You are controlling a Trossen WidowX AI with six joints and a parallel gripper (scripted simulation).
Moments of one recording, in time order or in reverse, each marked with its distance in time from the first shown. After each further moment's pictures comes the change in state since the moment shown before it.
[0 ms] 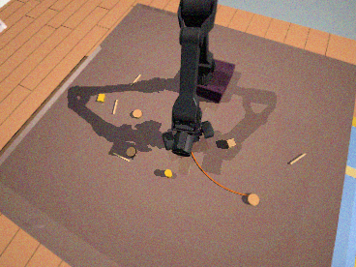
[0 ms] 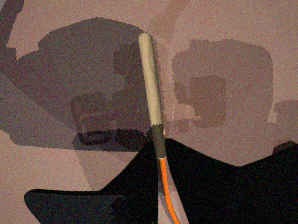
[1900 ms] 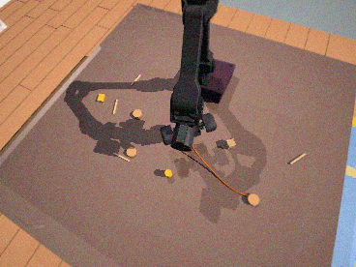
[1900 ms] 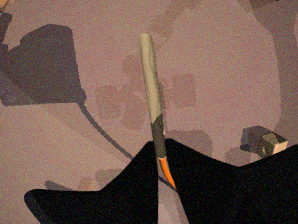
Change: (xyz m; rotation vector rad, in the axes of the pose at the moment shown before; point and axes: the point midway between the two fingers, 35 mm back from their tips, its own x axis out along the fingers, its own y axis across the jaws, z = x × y) arm -0.055 -0.001 0.001 -0.004 -0.011 -0.006
